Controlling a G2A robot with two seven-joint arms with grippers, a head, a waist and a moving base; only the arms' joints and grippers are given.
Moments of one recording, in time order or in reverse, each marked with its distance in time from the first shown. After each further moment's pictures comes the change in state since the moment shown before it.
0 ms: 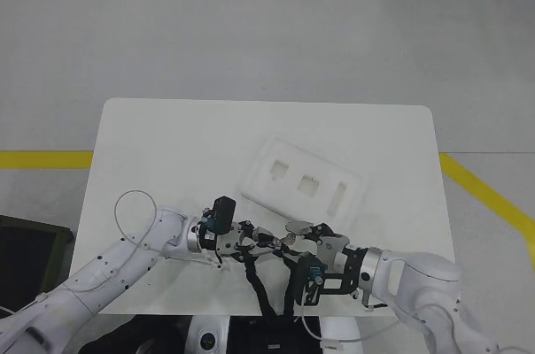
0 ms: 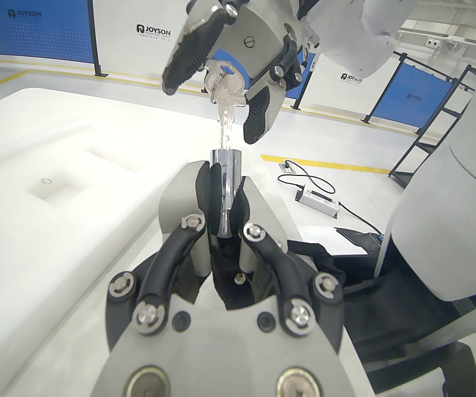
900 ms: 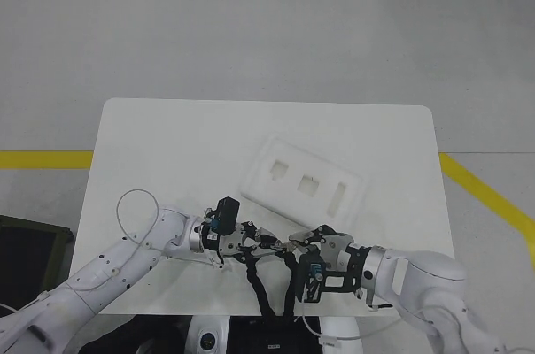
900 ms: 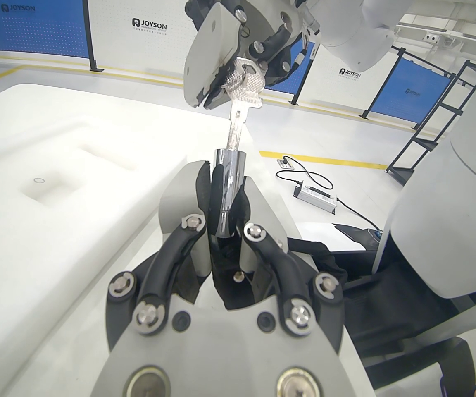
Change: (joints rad) left arm -0.010 -0.007 0.012 -0.002 -0.009 0.000 -0.029; right arm 0.017 0.010 0.009 -0.020 0.082 -0.018 0.127
